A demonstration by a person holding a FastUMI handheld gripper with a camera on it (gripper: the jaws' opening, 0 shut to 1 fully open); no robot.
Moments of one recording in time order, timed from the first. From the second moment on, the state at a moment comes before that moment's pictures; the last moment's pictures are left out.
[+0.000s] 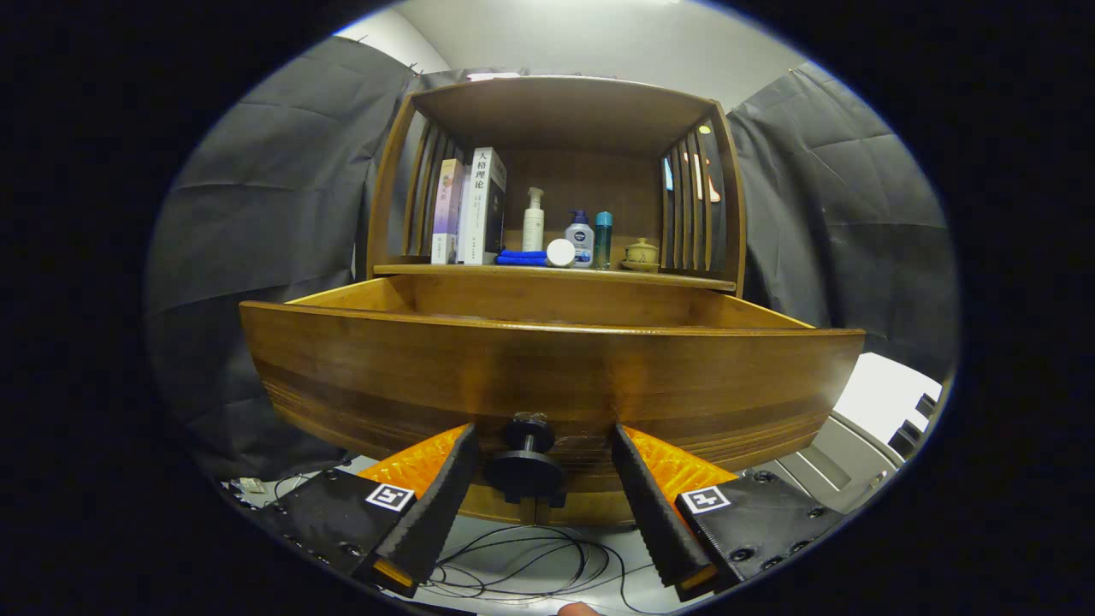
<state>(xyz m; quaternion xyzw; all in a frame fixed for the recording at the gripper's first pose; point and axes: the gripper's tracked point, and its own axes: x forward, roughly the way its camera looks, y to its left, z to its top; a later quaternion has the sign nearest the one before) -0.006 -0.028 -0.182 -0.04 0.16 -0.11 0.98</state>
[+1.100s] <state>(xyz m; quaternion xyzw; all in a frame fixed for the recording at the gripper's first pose) 0.067 -0.037 -0.179 -0.02 0.14 -0.11 0.98</state>
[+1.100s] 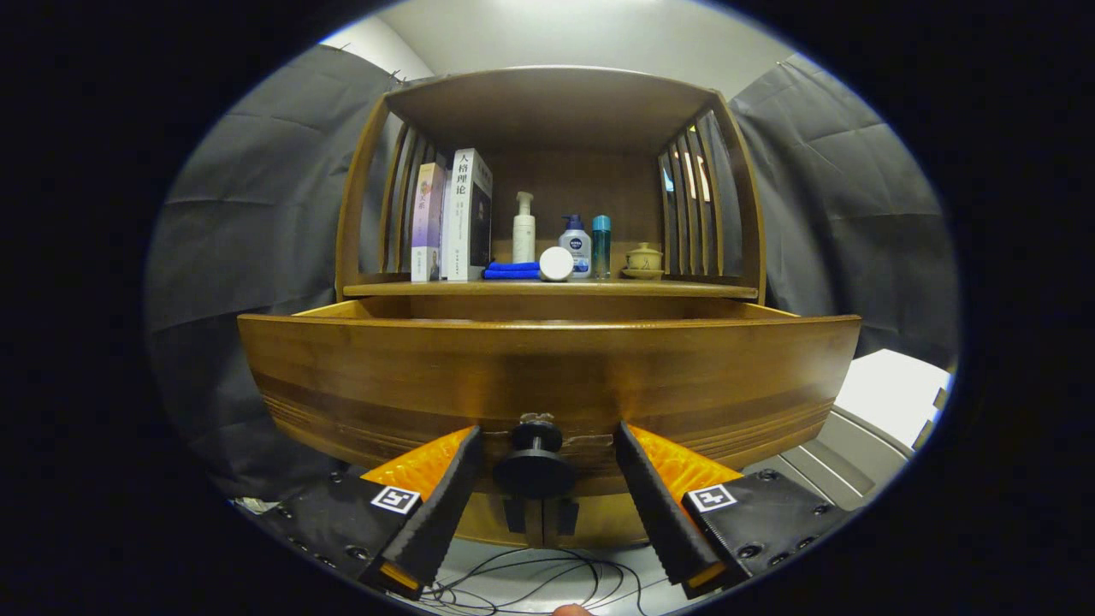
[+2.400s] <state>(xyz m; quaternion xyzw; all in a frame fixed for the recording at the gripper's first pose) 0.200 -0.065 -0.195 -0.03 0.15 -0.12 0.98</state>
